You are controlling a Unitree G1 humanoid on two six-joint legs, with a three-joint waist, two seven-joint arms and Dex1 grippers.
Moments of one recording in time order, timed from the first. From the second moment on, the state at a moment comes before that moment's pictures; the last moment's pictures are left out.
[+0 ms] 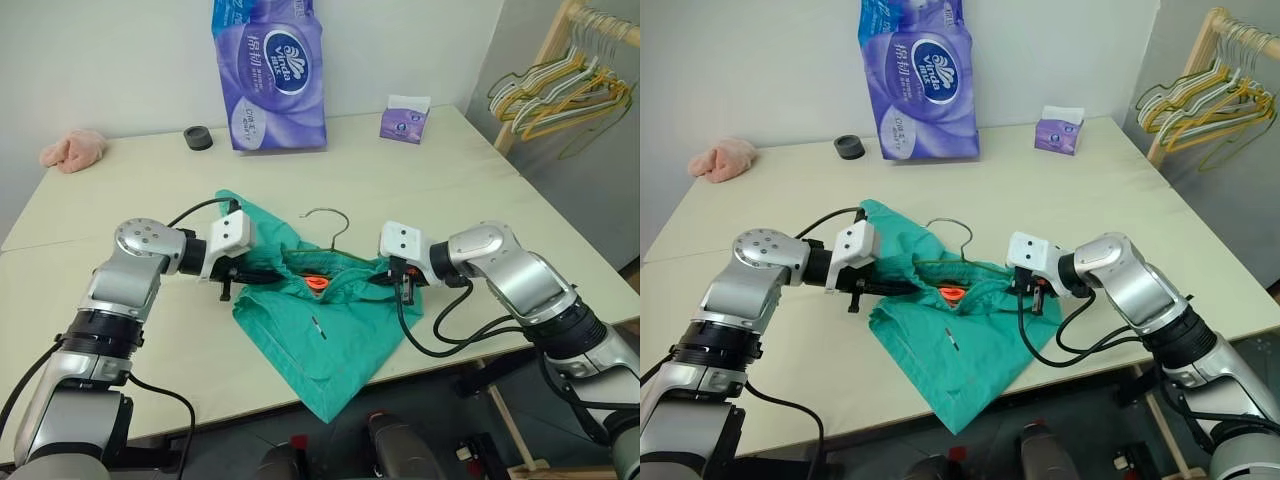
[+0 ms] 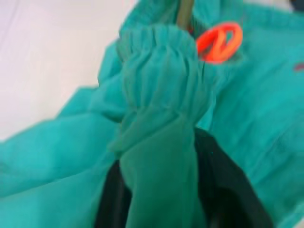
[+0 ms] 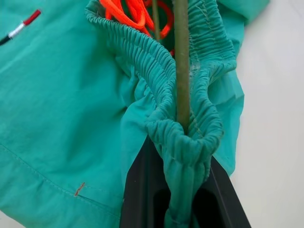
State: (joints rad) left arm -0.64 0.78 -0.12 0.29 -0.20 0.21 -1.42; right arm -0.75 -0.66 0.46 -0.14 0.13 0.67 1.07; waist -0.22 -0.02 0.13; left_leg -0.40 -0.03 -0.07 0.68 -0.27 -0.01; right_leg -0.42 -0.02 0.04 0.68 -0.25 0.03
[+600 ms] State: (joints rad) left arm -0.78 0.79 0.01 0.57 -0.23 0.06 -1.28; right arm -0.44 -0.75 0.00 -0.33 0.40 1.21 0.96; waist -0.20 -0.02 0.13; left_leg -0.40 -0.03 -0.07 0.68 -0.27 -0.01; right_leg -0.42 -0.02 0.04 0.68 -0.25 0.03
